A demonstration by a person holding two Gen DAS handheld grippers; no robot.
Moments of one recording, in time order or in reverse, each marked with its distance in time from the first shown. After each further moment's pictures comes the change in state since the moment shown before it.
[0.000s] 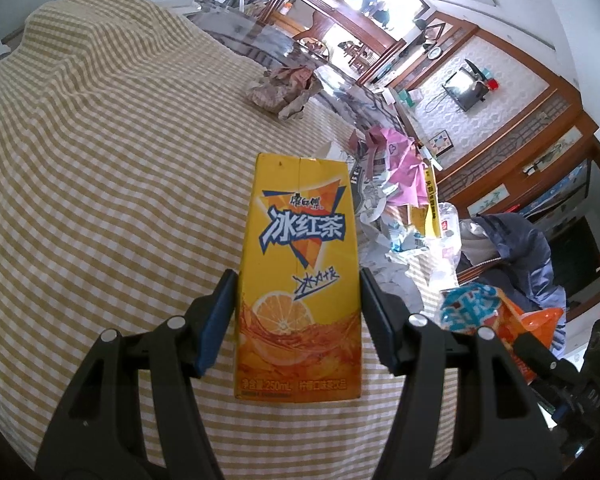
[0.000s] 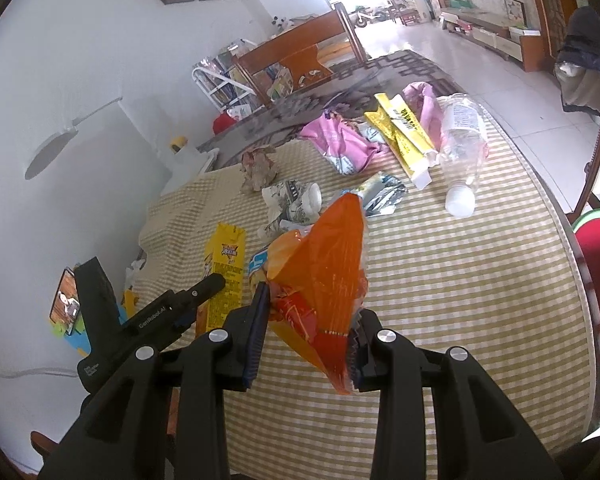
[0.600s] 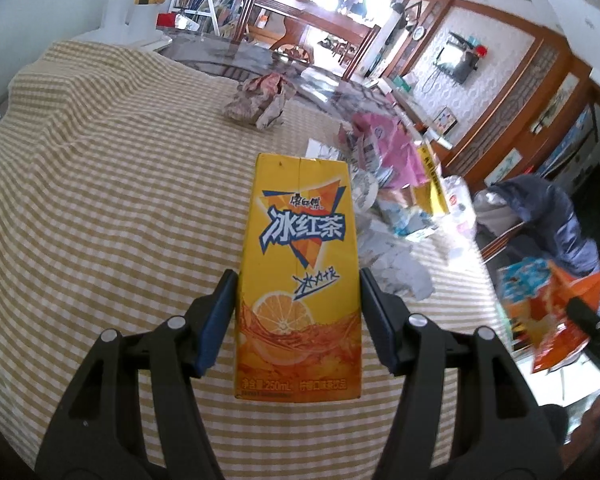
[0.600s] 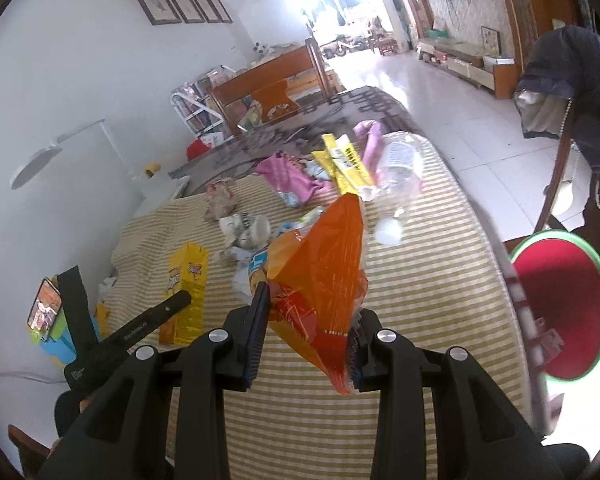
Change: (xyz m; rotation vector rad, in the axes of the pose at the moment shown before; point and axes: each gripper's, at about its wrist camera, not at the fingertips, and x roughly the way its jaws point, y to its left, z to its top) left arm 0.007 -0.029 -0.010 0.188 -0.030 0.104; right arm -0.044 -0.030 -0.003 -0.023 -0.108 -0.116
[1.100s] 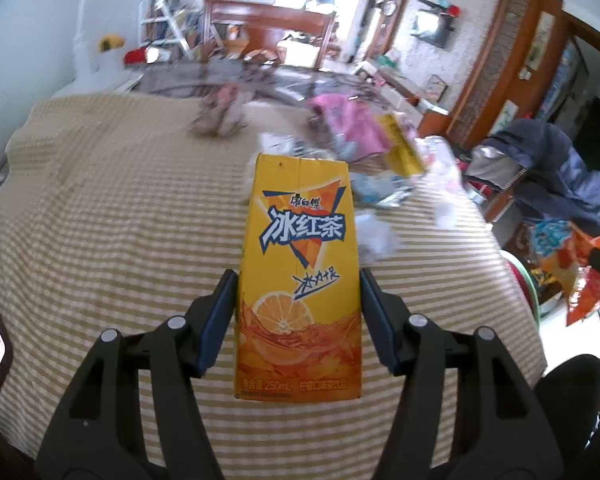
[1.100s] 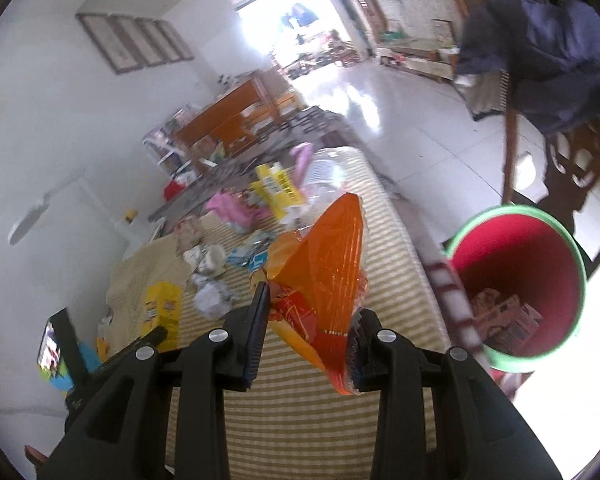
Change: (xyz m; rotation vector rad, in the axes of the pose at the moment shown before) left arm -0.022 -0.056 -0.022 0.207 -0.008 0.046; right arm -0.054 -0.090 -0.011 0.197 -0.096 -0.037
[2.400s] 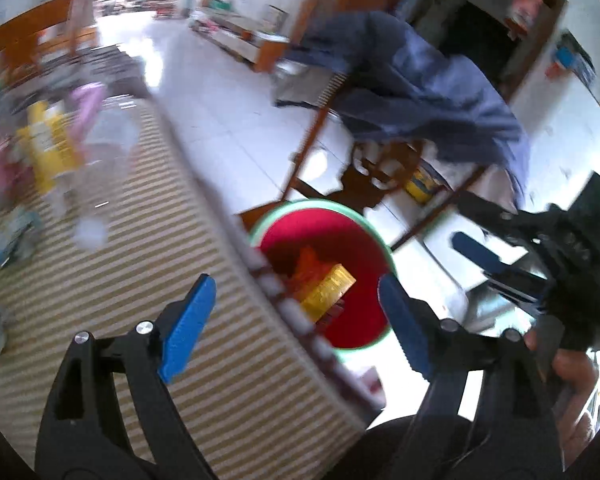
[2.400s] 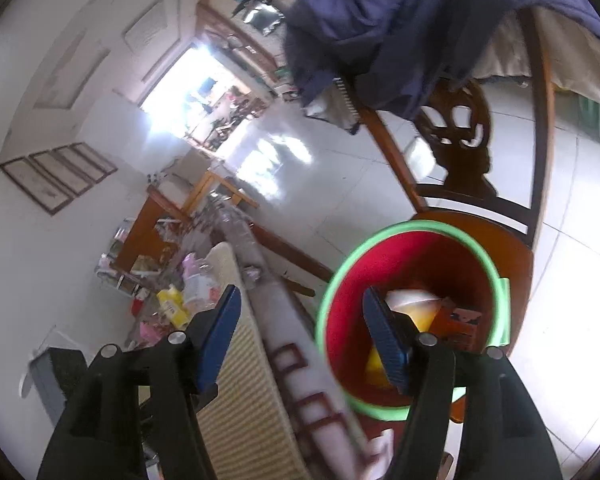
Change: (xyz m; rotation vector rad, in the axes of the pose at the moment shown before) left arm 0.074 -0.257 0.011 0.283 0.208 -0.425; right arm -0.050 -0.146 0.043 0.358 -0.177 -0.056
